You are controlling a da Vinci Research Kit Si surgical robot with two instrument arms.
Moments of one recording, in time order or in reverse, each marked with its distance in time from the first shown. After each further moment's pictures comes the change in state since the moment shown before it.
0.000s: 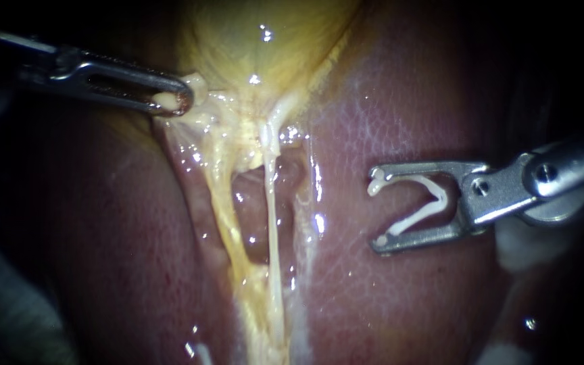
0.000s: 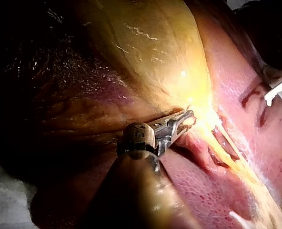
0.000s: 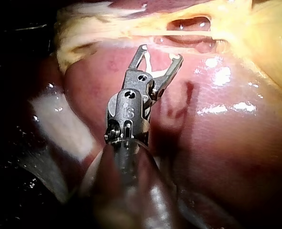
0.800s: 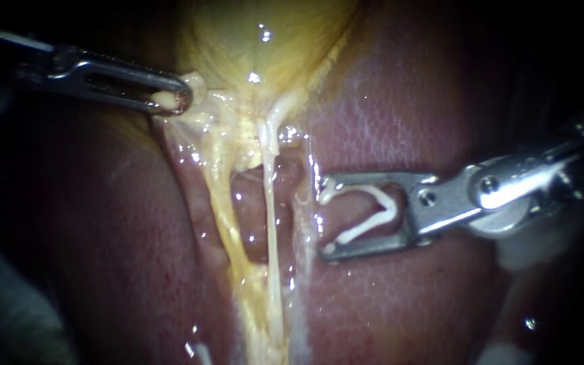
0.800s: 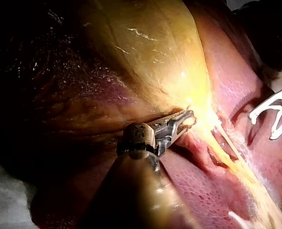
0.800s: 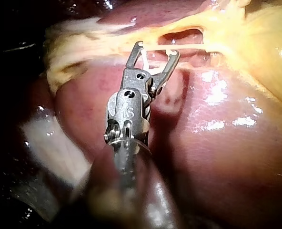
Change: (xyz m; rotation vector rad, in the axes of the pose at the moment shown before) right arm 0.000 -0.001 0.008 0.055 0.053 0.079; left arm 0.000 0.000 0.000 -0.002 -0.001 -0.002
